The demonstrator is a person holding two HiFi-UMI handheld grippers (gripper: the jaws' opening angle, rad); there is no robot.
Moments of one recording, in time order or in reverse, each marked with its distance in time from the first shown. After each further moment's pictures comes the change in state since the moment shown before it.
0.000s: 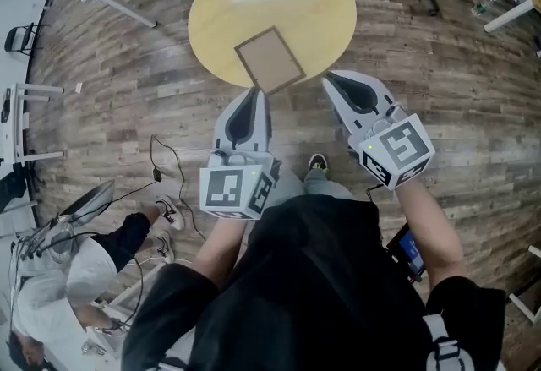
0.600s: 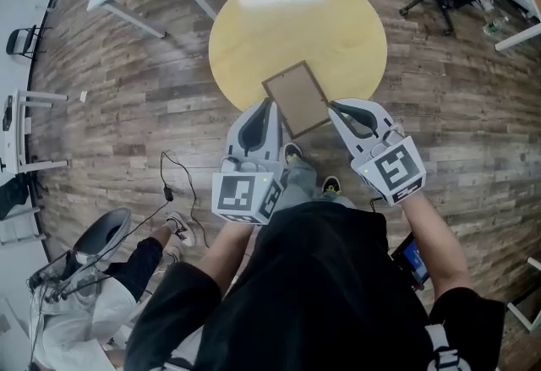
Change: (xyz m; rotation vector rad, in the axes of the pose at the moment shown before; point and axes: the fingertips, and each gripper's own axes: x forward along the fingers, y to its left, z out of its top) left arm 0.084 0.108 0.008 -0.015 0.031 -0.026; right arm 0.127 -0.018 -0.019 -0.143 0.146 0.061
